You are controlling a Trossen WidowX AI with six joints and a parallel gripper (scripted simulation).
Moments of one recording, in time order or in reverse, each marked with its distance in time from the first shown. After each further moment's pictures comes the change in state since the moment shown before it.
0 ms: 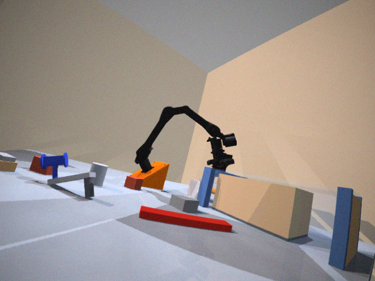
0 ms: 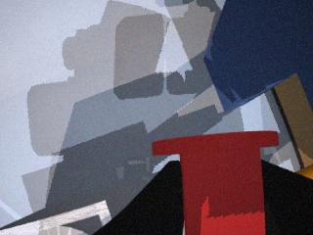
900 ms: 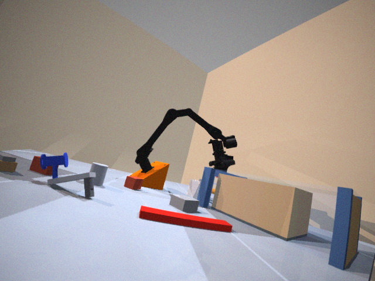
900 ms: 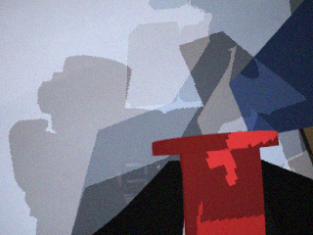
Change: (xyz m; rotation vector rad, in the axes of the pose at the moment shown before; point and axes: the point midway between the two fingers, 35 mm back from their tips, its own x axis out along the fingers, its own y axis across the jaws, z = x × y) arm 0.009 0.026 0.023 0.013 -0.012 -0.015
